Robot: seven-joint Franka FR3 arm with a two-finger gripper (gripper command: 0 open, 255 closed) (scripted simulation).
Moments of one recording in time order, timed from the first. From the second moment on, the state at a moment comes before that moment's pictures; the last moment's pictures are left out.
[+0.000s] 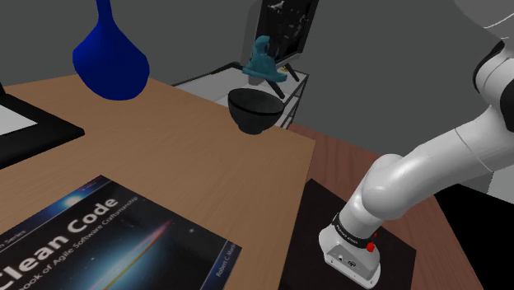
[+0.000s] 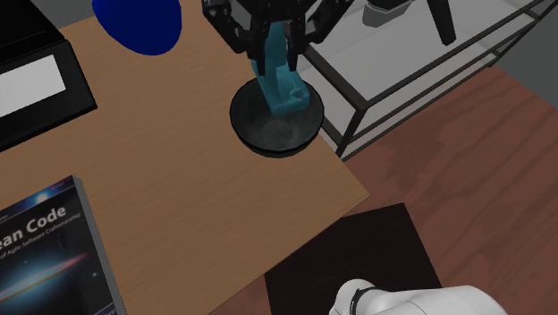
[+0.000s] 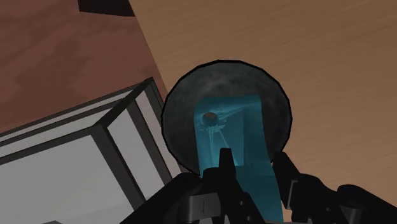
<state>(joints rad) 0.07 -0.45 0.22 -1.74 0.09 1.41 0.33</state>
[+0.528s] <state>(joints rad) 0.07 -0.51 0.22 -1.90 0.10 1.51 0.32</state>
